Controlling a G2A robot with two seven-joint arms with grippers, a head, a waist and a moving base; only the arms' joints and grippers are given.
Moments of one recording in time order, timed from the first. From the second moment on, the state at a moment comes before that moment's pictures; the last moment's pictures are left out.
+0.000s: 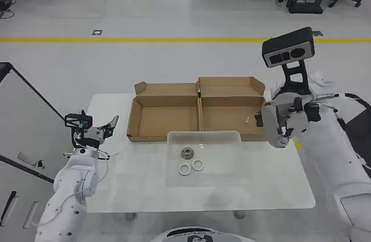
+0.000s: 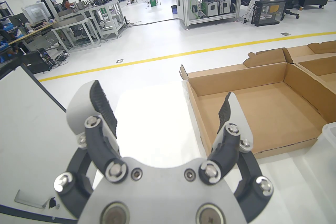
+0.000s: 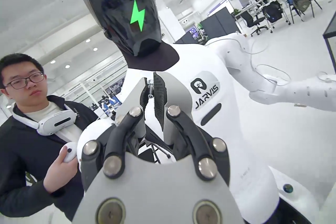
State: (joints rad) left arm 1.73 -1.15 -1.60 -1.80 1.33 0.00 0.00; right arm -0.84 -1.03 1.07 -1.75 1.41 -0.28 1.54
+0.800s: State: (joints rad) left arm 1.73 -1.15 -1.60 -1.80 1.33 0.00 0.00; right arm -0.85 -1.08 1.05 -1.77 1.37 -0.26 1.46
